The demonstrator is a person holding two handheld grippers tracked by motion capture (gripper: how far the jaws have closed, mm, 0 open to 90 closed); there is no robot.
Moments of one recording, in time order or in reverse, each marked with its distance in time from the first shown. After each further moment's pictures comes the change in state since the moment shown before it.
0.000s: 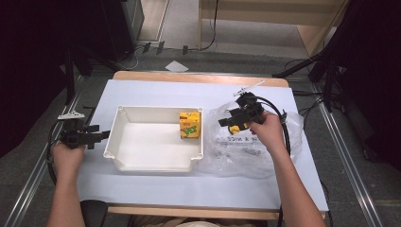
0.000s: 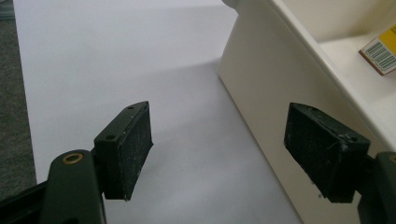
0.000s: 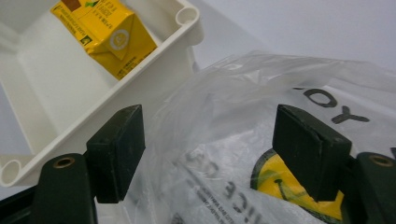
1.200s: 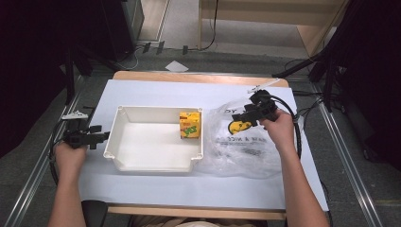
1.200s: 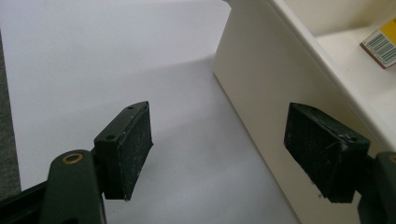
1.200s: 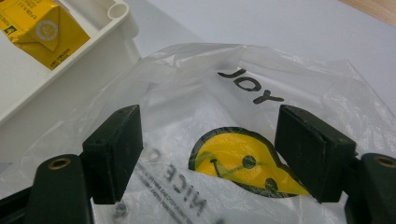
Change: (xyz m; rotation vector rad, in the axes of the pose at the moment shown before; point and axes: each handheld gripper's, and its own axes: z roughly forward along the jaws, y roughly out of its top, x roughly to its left) left arm -0.004 0.001 0.005 0.017 0.000 0.017; right arm -0.031 -0.014 -0.019 -0.038 -0.112 0.012
